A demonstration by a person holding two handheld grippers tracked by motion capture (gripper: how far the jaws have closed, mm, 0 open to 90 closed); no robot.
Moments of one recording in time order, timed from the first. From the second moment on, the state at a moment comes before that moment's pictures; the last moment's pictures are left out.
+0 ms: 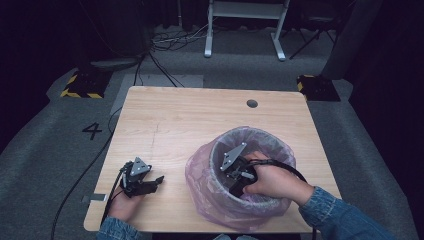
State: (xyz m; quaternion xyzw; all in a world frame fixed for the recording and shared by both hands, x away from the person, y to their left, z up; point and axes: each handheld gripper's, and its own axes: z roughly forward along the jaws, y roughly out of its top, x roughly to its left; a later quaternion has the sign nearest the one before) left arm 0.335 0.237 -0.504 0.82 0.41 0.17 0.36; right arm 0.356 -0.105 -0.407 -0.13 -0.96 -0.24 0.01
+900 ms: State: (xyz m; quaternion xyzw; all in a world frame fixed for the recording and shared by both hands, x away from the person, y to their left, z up) left arm 0.336 0.237 -0.504 0.82 0.41 0.18 0.36; right arm 0.363 -0.156 -0.303 -0.19 -0.90 -0.38 -0.07
